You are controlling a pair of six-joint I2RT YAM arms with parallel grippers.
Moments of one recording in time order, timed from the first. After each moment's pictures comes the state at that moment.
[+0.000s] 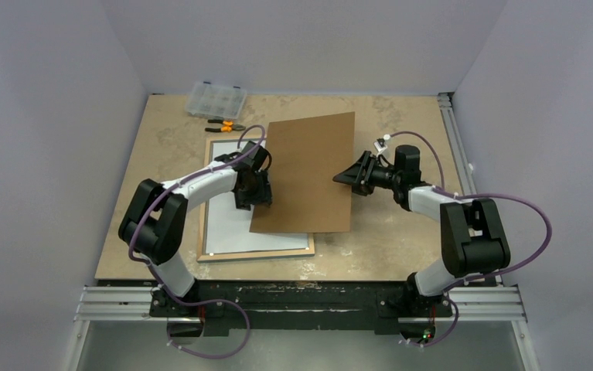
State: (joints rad) left arm -0.50 1.71 1.09 -0.63 -0.05 -0.66; right arm 0.12 1.54 0.68 0.35 -0.89 0.90
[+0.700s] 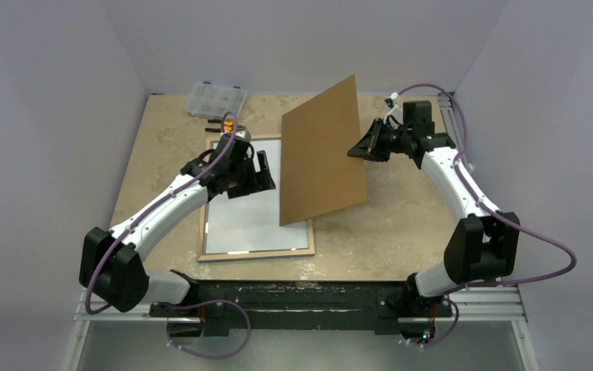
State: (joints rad) left arm -0.50 1.37 1.07 -0.62 0.02 -0.67; right arm 0.12 1.50 1.21 -0.45 -0.67 0.58
